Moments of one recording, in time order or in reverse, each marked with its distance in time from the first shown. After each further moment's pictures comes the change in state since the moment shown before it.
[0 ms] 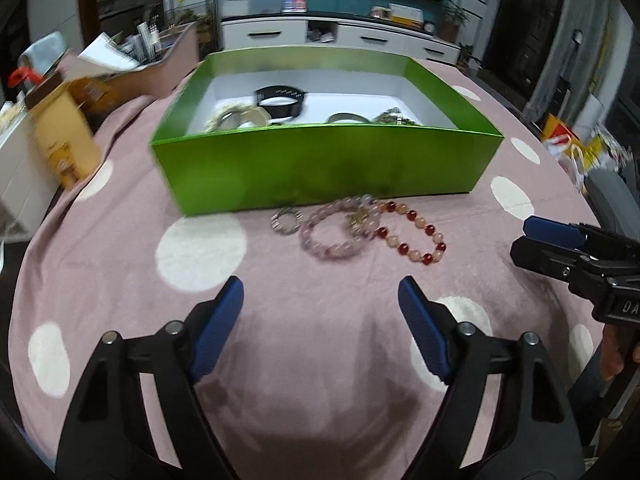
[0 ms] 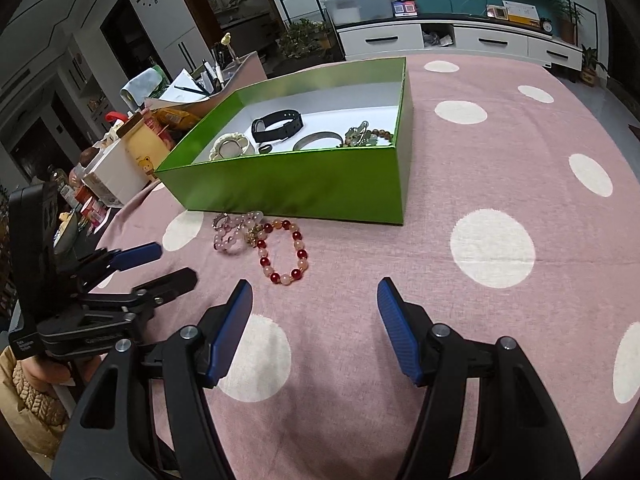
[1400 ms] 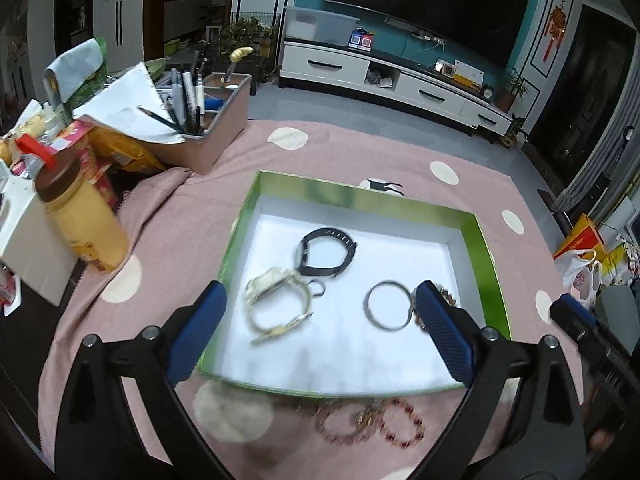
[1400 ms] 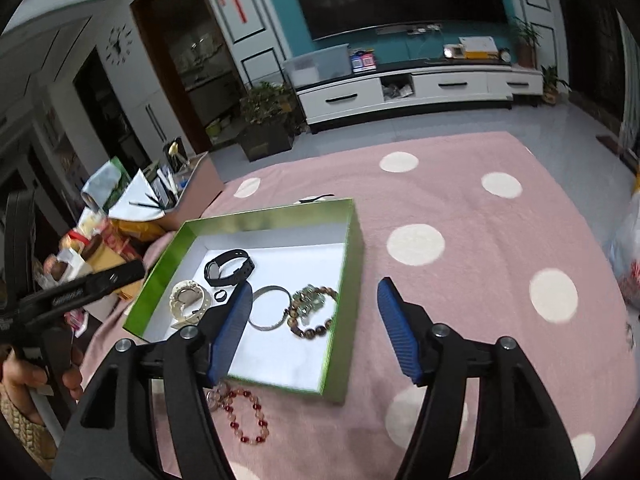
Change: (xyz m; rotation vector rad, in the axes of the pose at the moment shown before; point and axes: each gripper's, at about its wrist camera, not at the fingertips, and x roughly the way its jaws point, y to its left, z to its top) left arm -0.014 0.051 0.144 -0.275 -0.092 0.089; right arm -0.023 -0.043 0.119 0.103 -0.211 -0.094
